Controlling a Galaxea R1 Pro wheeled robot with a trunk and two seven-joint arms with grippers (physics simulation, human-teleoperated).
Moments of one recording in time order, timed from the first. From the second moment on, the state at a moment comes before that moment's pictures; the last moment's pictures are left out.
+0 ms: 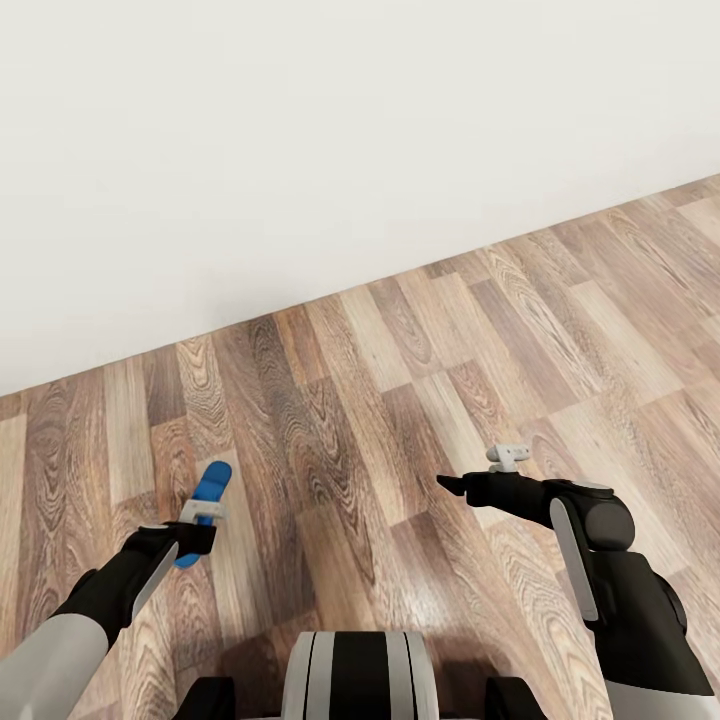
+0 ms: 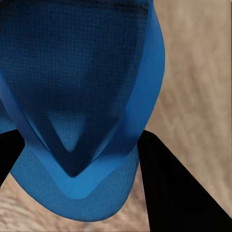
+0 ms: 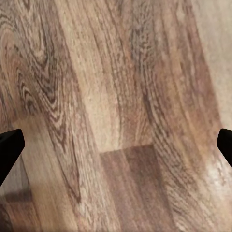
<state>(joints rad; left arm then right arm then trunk) -0.66 0.24 -0.17 -0.68 0.11 0.48 -0.06 -0.48 -0.06 -0.08 -1.62 -0.03 1.03 0.49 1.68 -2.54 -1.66</state>
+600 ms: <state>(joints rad) -0.60 0.14 -0.18 -1.17 0.15 0.78 -0.02 -0.49 -0.09 -0.09 -1.62 -0.02 1.04 0.49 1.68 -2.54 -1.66</state>
